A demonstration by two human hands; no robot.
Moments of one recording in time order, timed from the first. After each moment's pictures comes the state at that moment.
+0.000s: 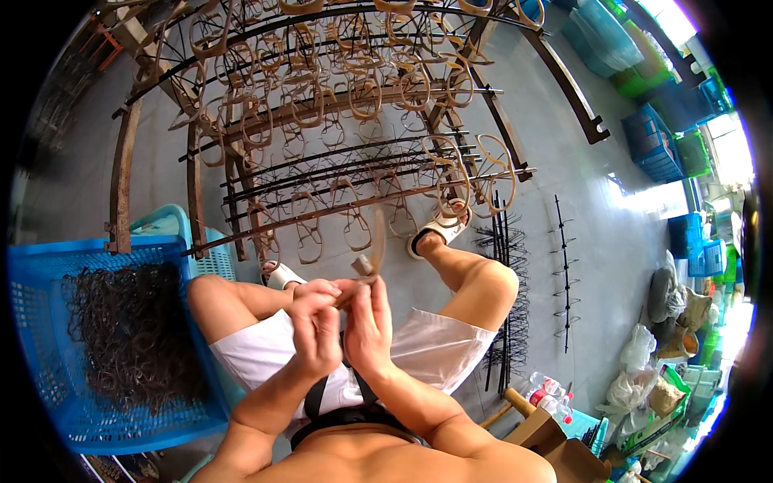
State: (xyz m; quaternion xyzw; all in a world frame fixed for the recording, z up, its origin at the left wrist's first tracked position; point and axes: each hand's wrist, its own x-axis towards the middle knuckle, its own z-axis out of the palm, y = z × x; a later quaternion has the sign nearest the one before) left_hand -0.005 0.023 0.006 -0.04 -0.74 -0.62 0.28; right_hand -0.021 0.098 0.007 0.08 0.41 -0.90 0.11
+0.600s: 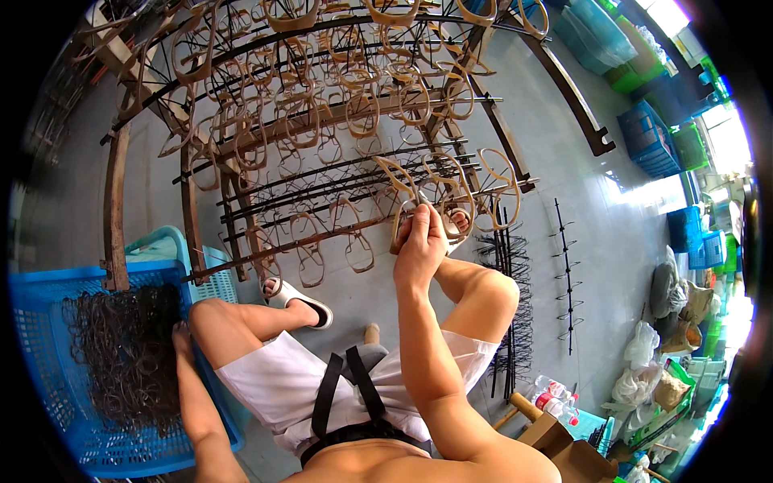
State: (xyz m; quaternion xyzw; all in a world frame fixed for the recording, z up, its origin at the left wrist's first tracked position) left_hand 0.148 -0.380 -0.218 0.58 -0.77 -0.26 0.03; right_hand -0.165 0.125 -0.025 0.15 0.56 -0.81 -0.08
